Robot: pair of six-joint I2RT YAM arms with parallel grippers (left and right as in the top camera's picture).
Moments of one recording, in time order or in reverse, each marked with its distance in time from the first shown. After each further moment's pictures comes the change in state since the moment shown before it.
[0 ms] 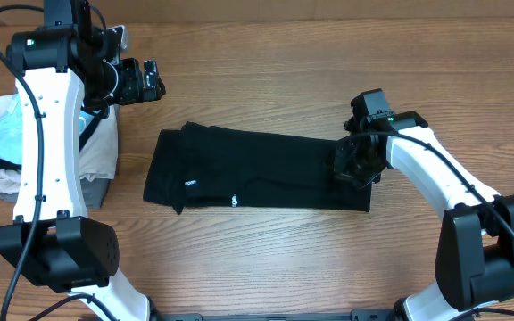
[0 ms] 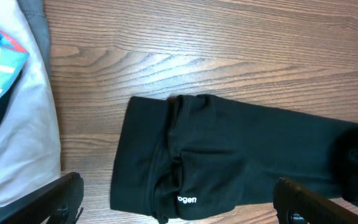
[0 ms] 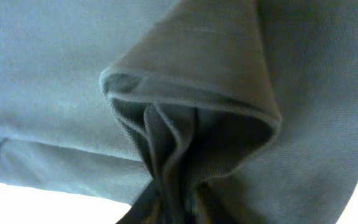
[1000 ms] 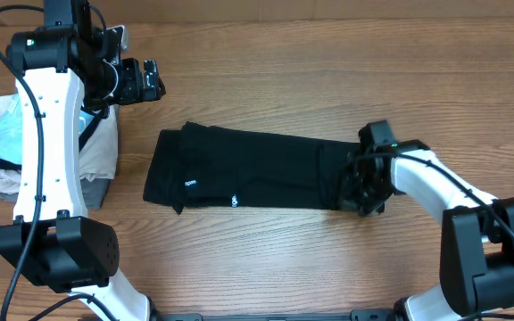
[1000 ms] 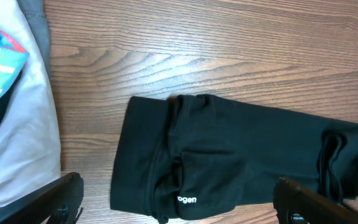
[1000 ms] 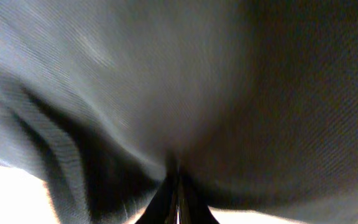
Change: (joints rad) left arm 0.000 0.000 0.000 0.000 0.000 0.000; right arm -0.031 -0.032 -0.245 0.057 -0.079 -0.029
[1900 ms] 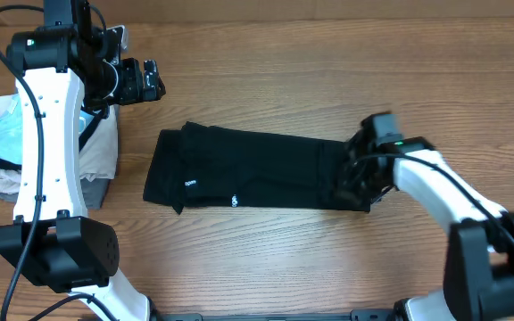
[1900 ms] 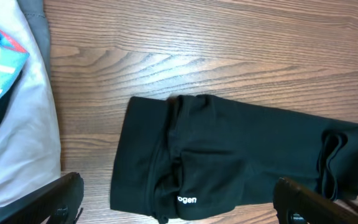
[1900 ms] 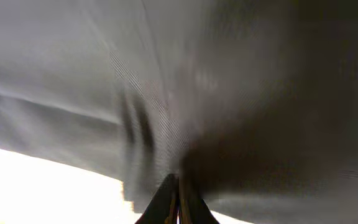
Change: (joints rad) left arm 0.000 0.000 0.000 0.000 0.000 0.000; right arm 0.021 -0.029 0.027 0.073 -0.037 -0.046
